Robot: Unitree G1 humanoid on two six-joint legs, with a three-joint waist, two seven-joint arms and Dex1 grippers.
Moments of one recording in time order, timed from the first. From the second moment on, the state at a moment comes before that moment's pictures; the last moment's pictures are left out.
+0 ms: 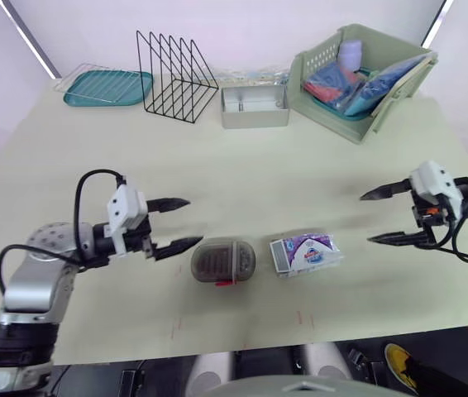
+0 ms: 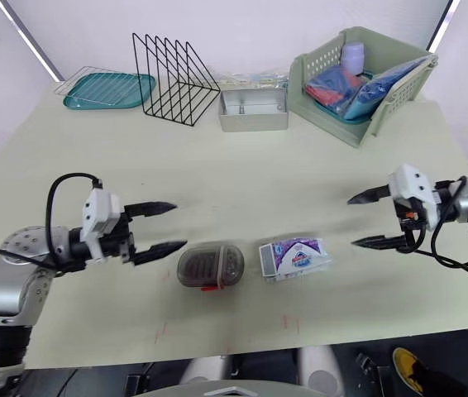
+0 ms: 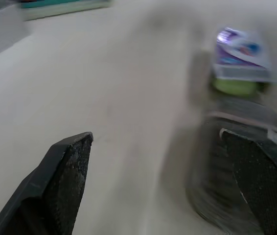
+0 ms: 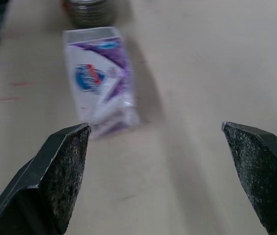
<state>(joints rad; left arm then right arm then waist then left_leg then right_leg) -0.09 0.82 0.18 -0.13 -0.47 0.18 -1.27 -0.49 -0.96 0.08 0.12 0.39 0.19 1.60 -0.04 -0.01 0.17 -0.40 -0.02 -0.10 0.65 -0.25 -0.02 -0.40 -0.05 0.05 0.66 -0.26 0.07</state>
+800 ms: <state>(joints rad) -0.06 0.87 0.11 -0.07 -0.41 -0.03 -1.43 -0.44 -0.79 0.20 0.14 0.25 0.06 1.53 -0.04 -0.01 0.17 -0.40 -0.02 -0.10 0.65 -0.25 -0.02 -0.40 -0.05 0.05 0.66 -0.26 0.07</state>
